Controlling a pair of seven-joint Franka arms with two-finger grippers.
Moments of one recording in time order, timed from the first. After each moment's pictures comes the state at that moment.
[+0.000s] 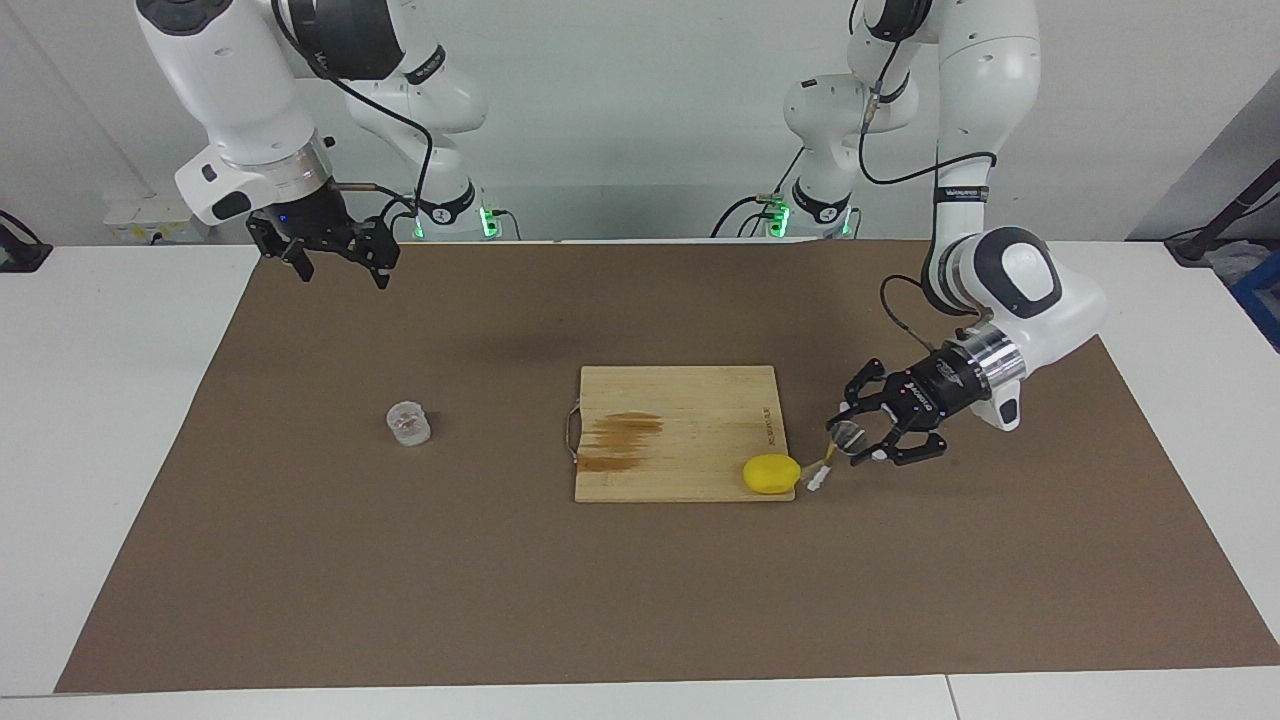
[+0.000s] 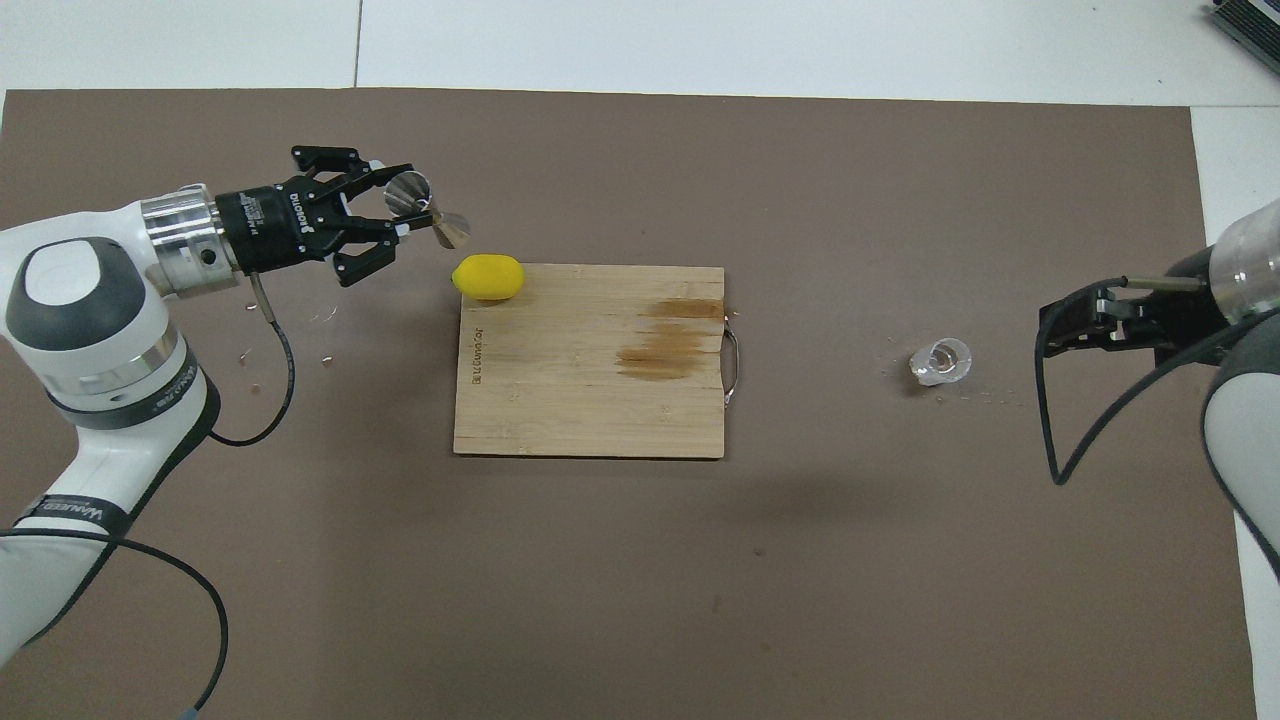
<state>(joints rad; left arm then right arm) -0.02 0.30 -0.09 -1.84 -1.47 2.10 -1.11 -0.03 -0.01 0.09 -1.64 -0.03 1.55 0.20</state>
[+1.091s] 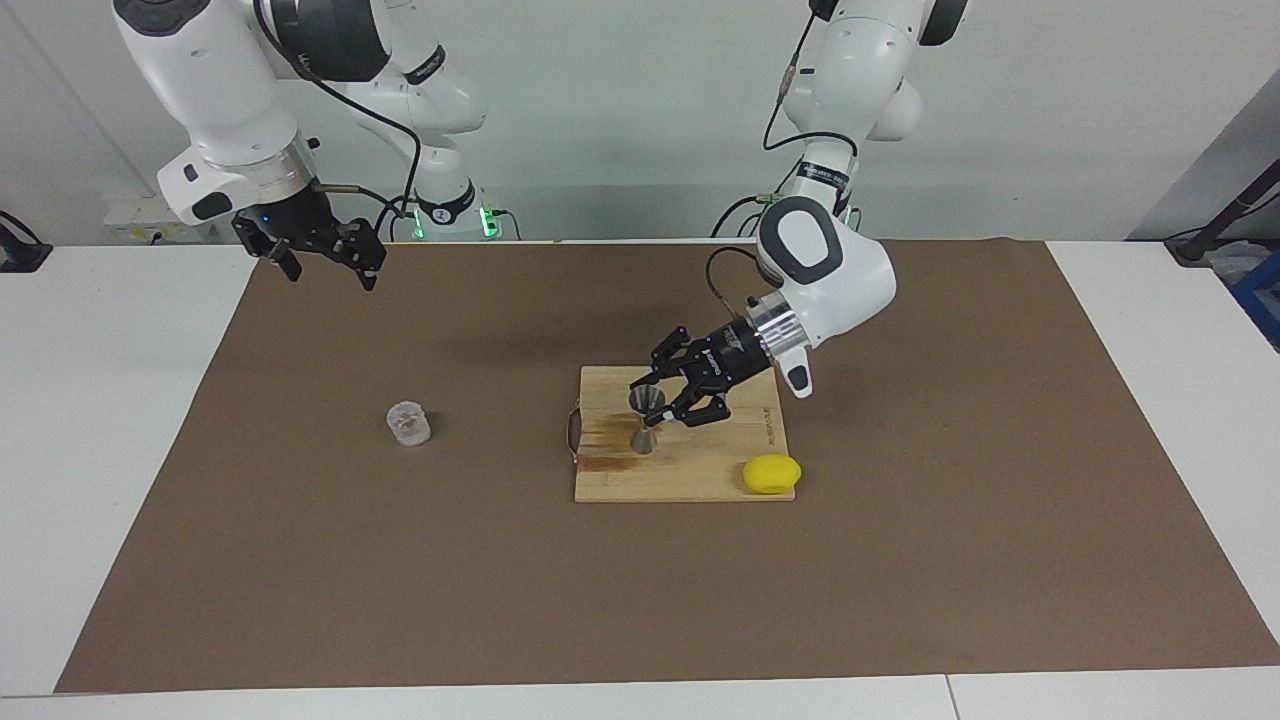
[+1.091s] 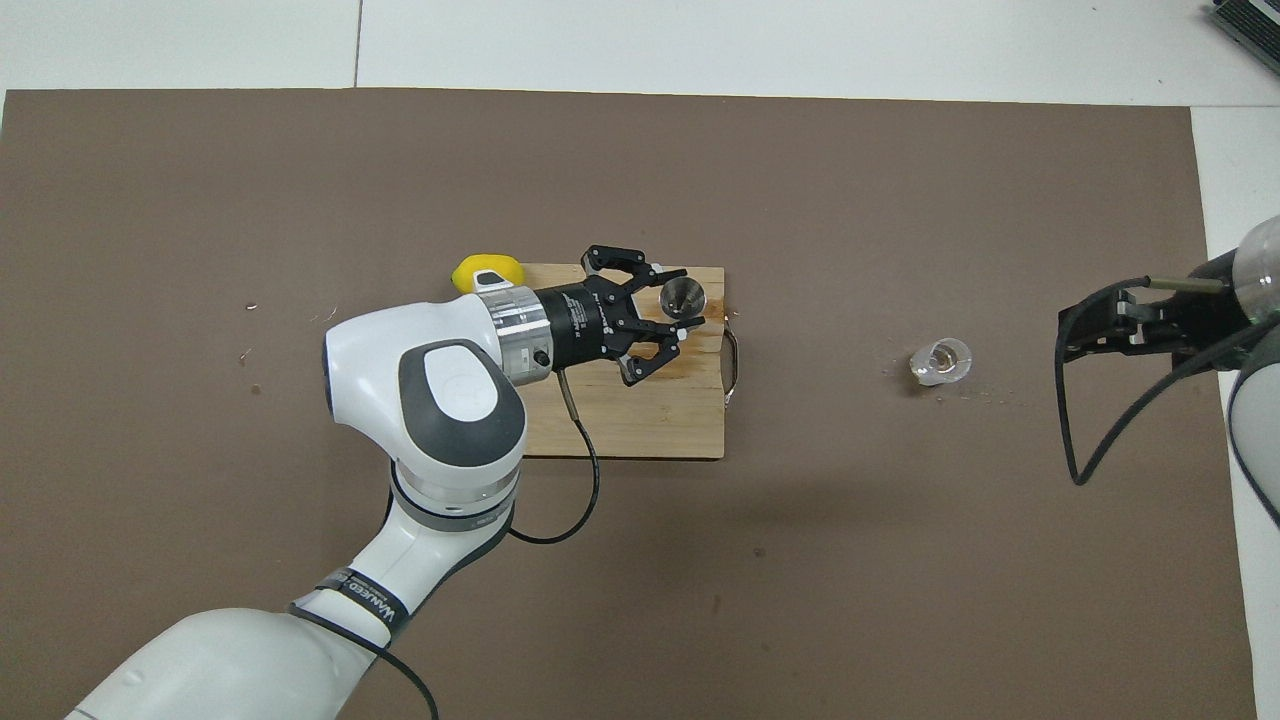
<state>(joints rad) -0.53 0.32 -0.10 -1.88 -1.64 2.55 -1.13 -0.05 -0.02 0.08 -1.64 -0.03 1.52 0.20</state>
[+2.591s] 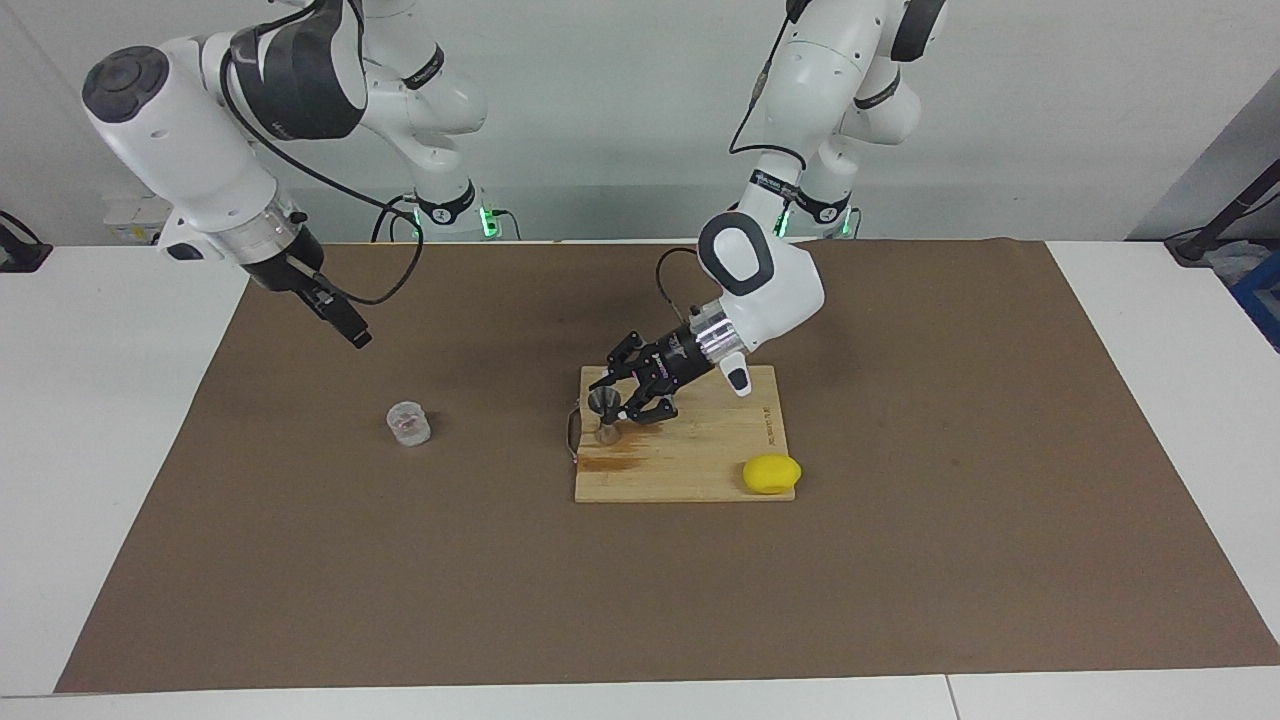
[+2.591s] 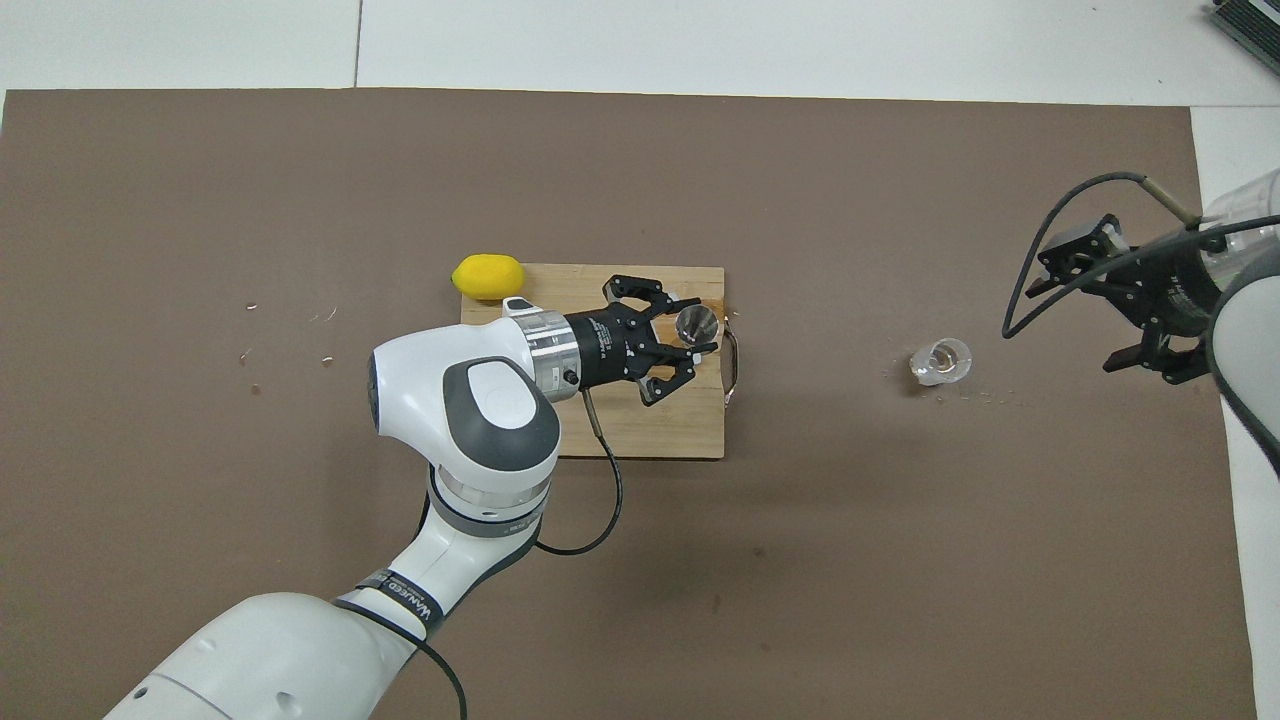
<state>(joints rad) -0.56 0.38 -0.09 -1.88 -1.67 2.56 -1.12 -0.11 0.10 0.08 -1.65 0.13 1.65 0.81</state>
